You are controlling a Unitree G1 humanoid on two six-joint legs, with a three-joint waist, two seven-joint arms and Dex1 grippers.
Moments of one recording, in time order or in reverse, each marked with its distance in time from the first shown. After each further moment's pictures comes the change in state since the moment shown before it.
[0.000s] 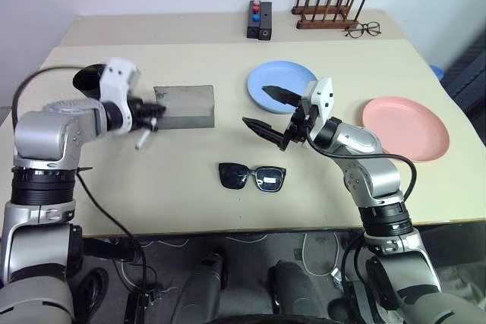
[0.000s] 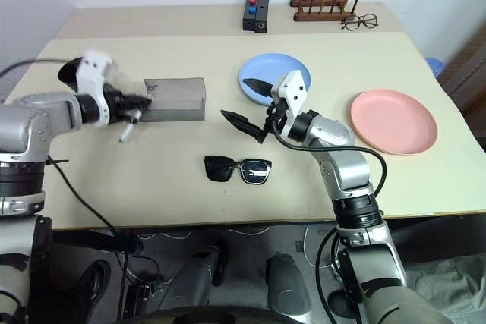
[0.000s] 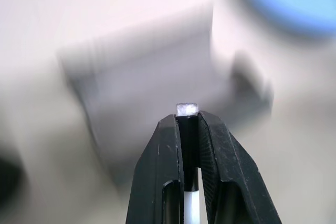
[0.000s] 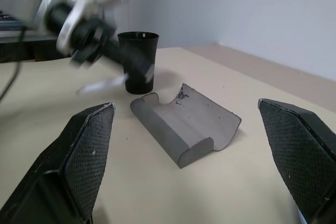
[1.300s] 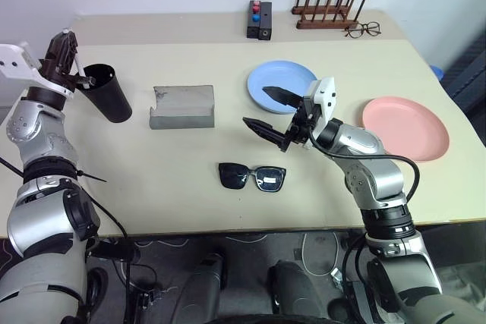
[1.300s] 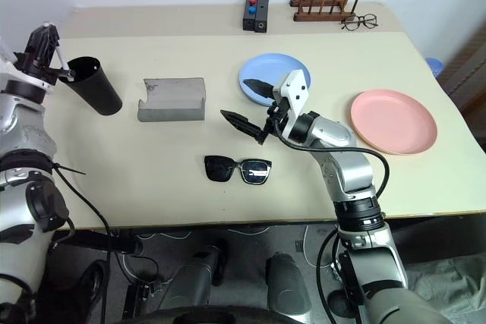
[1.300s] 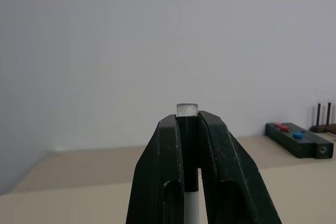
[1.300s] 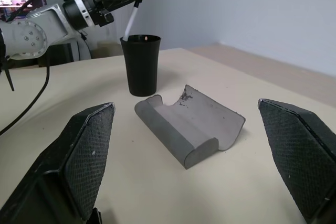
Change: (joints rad) left arm -0.209 -0.056 0.344 1.064 0.018 -1.269 -0.111; right arm 0.017 -0.012 -0.004 -0.044 0.030 0.051 -0.018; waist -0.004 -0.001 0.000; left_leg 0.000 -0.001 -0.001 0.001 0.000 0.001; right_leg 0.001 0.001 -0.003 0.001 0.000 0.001
